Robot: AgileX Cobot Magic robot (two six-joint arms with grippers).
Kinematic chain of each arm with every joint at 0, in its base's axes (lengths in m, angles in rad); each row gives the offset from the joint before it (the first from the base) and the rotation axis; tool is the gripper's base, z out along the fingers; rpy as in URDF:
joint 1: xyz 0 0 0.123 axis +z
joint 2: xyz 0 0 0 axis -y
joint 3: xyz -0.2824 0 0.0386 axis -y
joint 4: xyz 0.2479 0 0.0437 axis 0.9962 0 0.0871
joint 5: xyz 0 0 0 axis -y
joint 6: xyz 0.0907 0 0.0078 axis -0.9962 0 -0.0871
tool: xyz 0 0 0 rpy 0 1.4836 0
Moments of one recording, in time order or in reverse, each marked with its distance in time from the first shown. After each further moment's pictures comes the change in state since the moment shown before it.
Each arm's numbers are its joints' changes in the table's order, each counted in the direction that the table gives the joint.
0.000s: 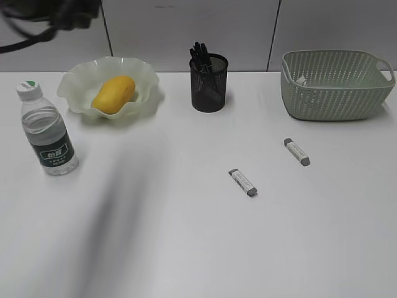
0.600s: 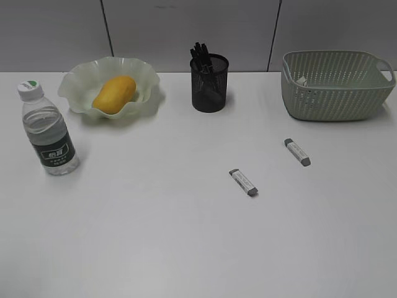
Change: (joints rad) left arm 0.000 1.164 -0.616 -0.355 -0.471 -0.350; right arm 0.000 0.000 0.000 -0.008 0.001 0.000
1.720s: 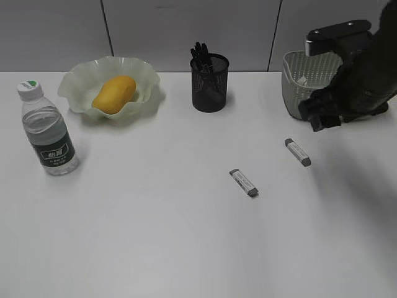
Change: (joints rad) left arm 0.332 0.348 -0.113 -0.092 -0.009 -0.036; right arm -0.236 -1.680 0.565 -0.037 0.453 0.019
